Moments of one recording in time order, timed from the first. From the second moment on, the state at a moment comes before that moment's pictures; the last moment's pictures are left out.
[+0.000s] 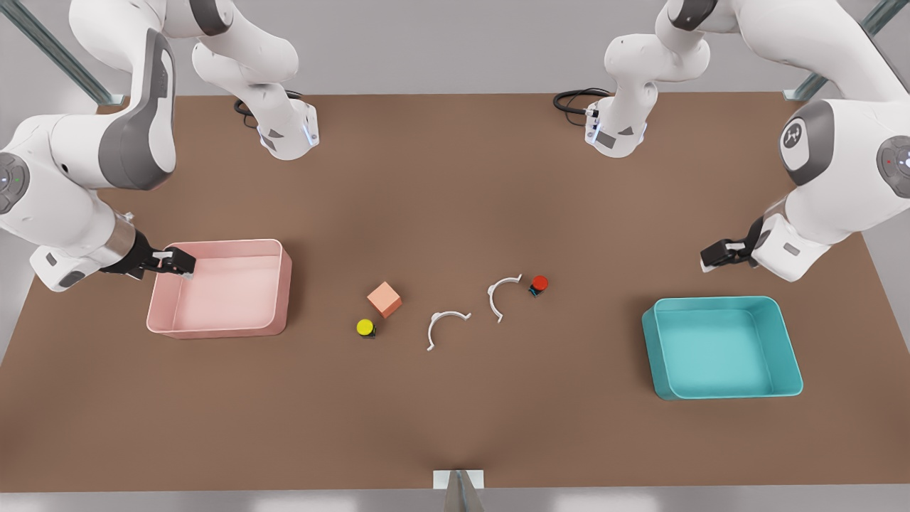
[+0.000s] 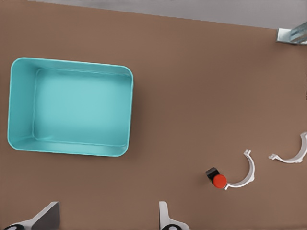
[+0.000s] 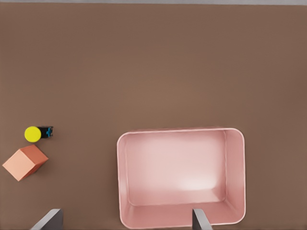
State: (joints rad) left arm -0.05 0.25 0.02 -1.29 -0.05 1.52 -0.12; right arm 0.04 0.26 -0.03 -1.31 -0.02 1.53 0.02
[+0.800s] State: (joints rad) left arm -0.46 0.39 0.02 -1.80 -0.09 2.10 -0.27; right arm 0.43 0.94 -0.04 -0.94 0.10 1.76 0.78
